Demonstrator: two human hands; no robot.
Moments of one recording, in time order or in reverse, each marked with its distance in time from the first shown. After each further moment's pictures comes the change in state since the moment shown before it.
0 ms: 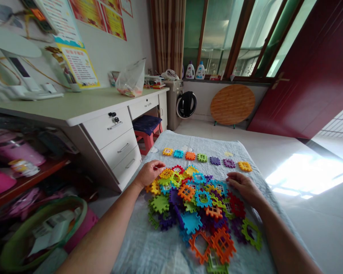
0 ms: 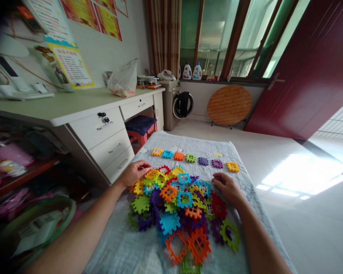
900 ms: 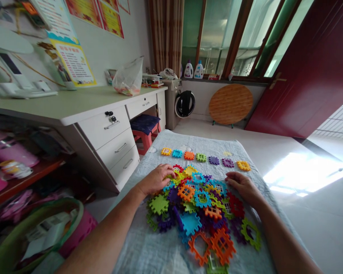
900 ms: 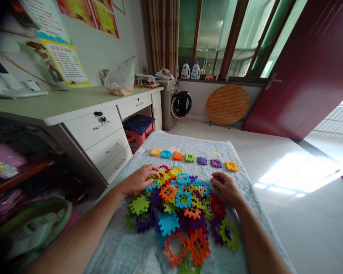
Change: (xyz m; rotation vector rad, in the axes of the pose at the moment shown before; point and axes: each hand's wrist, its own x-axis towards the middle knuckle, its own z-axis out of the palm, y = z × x) left_hand -0.006 0.041 0.013 0.244 -0.252 0.345; right_hand 0.001 0.002 0.001 0.007 0.005 0.008
